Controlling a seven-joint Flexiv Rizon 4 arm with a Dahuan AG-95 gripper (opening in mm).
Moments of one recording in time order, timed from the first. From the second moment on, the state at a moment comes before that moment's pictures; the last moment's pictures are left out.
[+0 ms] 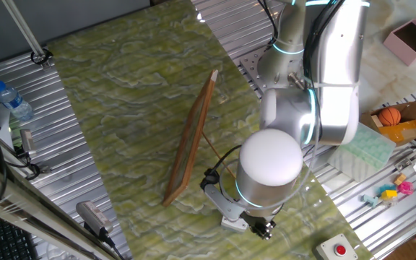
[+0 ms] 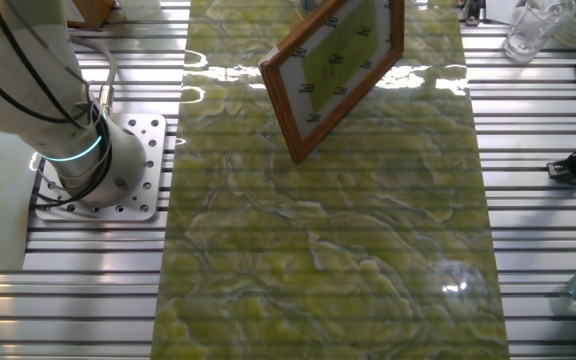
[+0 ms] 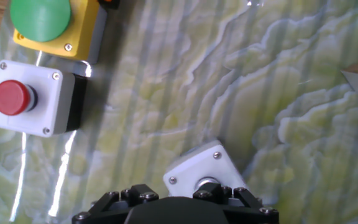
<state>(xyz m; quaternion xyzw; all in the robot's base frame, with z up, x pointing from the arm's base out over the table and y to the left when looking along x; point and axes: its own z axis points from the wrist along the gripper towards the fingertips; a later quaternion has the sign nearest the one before) 0.421 0.445 0.099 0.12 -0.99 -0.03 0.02</state>
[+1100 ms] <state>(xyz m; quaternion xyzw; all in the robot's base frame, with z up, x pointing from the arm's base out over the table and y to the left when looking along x) 0.419 0.434 0.095 0.13 -0.99 -0.02 0.01</state>
